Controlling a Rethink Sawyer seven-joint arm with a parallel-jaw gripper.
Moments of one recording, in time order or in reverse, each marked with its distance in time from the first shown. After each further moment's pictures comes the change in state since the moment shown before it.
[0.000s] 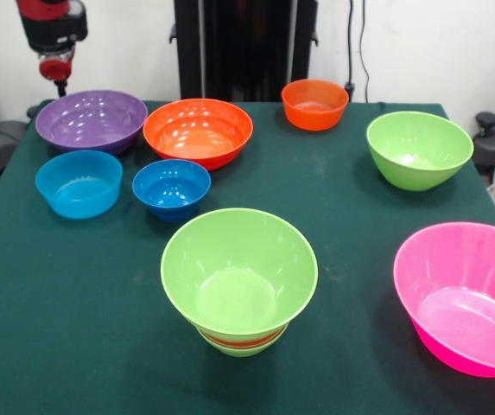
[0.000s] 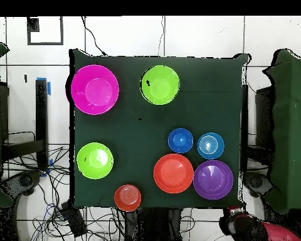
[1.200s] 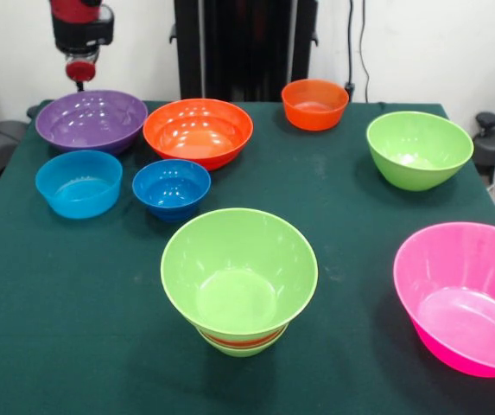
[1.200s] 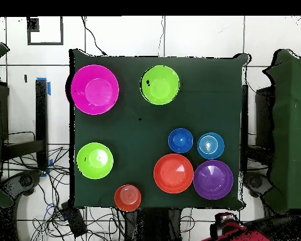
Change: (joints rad) arm 0.274 0.216 -0.323 -0.092 -0.105 -0.338 0.271
